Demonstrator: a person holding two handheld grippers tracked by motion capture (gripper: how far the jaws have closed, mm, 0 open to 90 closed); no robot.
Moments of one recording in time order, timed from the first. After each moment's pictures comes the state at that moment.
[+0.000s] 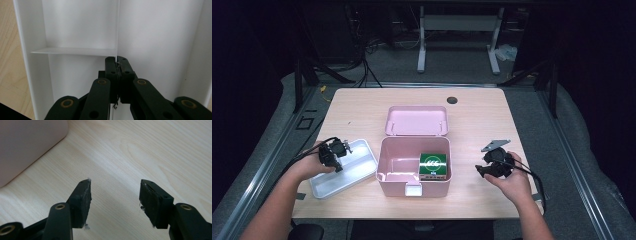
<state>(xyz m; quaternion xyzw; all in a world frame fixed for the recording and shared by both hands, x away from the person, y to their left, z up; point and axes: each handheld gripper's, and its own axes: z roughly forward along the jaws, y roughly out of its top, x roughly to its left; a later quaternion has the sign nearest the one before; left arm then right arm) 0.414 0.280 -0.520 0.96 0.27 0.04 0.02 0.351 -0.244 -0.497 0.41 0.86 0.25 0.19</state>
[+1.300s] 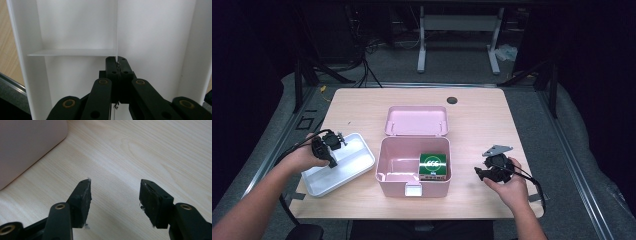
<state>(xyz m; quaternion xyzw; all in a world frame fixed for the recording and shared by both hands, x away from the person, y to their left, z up) 0.415 0.289 -0.476 0.95 0.30 0.02 0.02 0.340 -0.244 -0.510 0.42 0.84 0.27 0.21</state>
